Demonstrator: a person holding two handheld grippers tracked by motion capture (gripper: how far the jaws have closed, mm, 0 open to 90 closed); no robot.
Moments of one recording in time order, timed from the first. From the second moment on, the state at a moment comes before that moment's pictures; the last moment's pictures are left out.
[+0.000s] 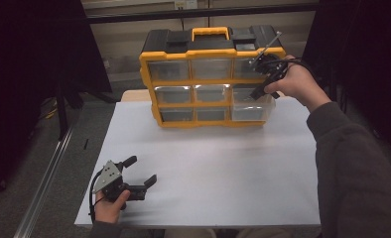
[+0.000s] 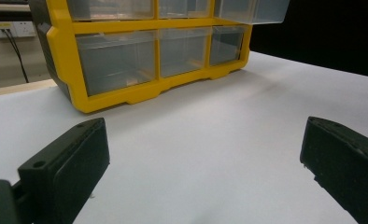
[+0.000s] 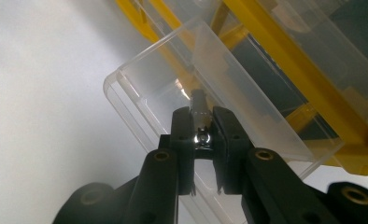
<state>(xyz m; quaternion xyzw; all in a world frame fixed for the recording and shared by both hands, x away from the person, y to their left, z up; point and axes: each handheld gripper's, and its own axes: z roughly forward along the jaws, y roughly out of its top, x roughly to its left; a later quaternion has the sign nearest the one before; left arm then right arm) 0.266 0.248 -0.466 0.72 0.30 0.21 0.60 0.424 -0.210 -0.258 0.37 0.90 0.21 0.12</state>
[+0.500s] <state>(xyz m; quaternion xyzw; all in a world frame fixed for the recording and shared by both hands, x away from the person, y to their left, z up) 0.266 0.246 -0.466 0.72 0.30 0.20 0.60 0.430 -0.214 -0.264 0.36 0.90 0.21 0.12</state>
